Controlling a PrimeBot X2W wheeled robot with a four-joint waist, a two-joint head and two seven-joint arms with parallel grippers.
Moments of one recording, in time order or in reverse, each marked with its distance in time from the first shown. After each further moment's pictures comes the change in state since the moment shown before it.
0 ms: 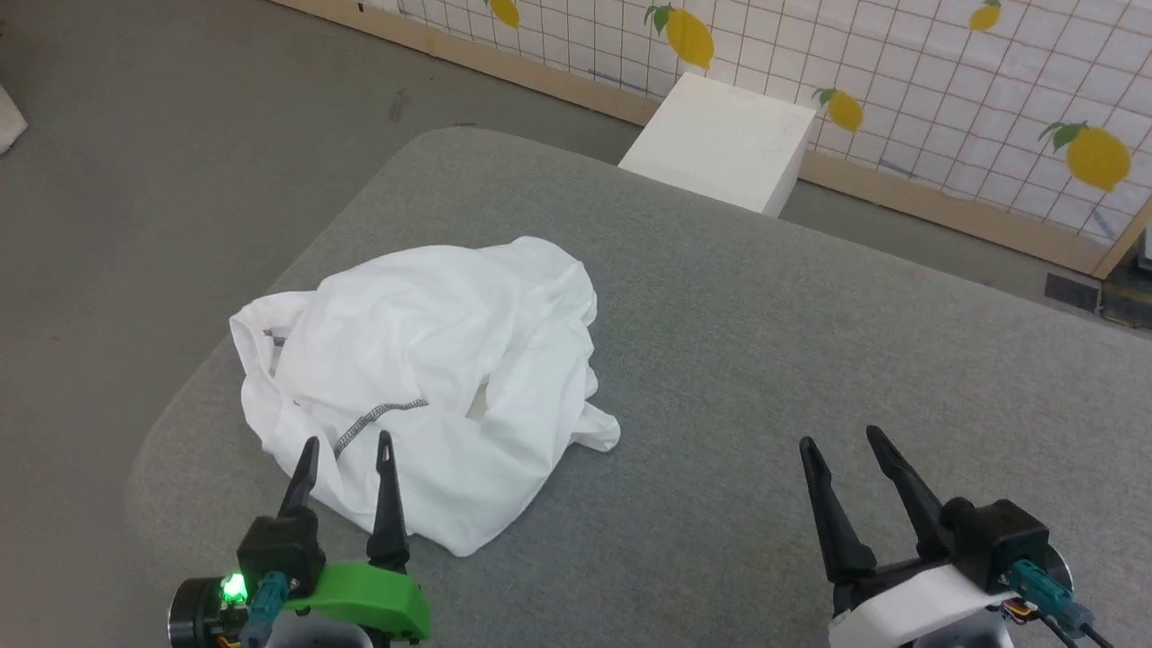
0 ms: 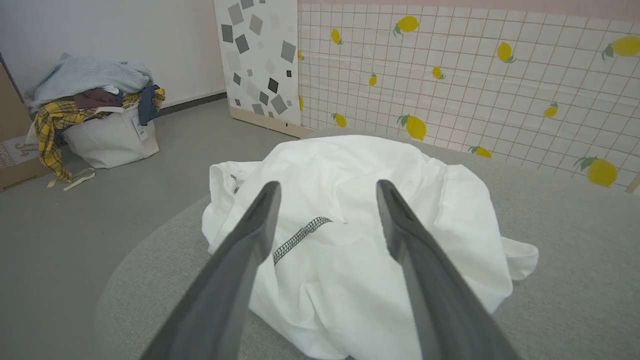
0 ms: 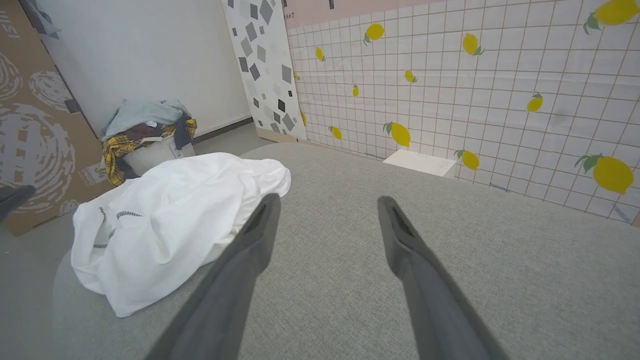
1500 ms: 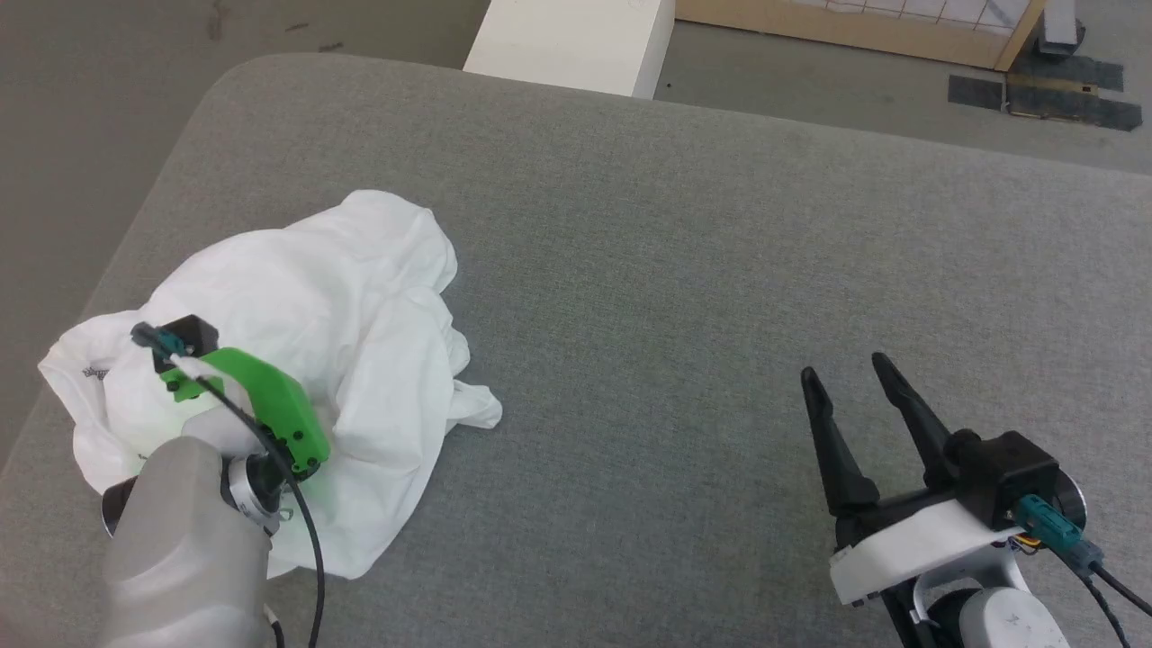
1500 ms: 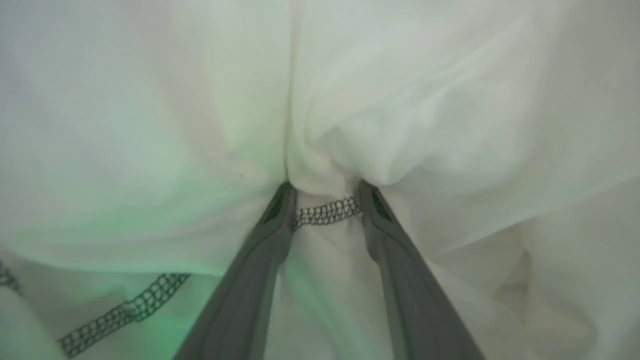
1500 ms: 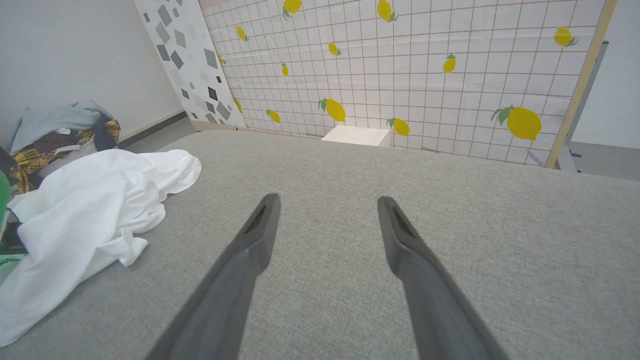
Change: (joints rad) left arm -0.581 0.137 0.108 0.678 -0.286 0.023 0.778; right arm -0.102 0.001 -0.006 -0.053 -0.039 0.000 0.063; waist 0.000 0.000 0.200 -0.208
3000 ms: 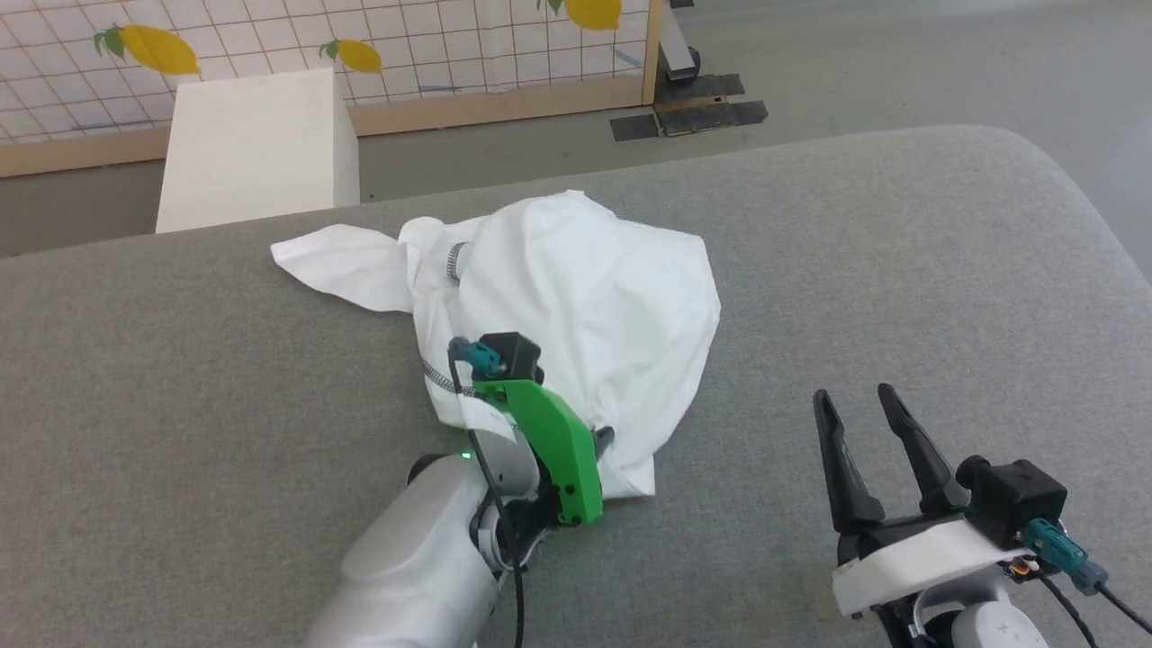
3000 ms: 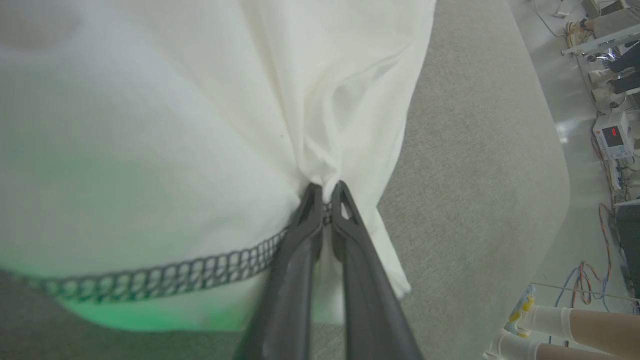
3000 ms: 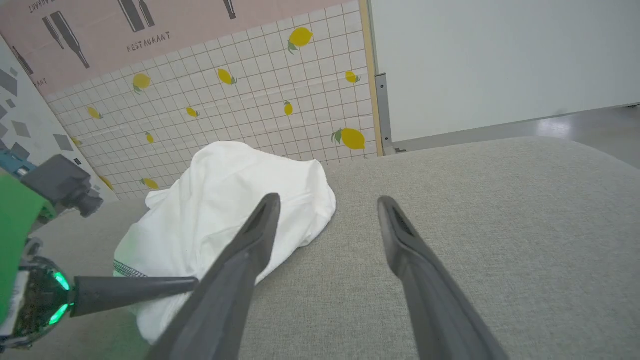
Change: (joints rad) left arm -0.021 -0.146 -0.675 -0.088 -0.503 -0.119 -0.177; right arm -0.008 -0.001 -0.012 0.159 0.118 0.000 -0.125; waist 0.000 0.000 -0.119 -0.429
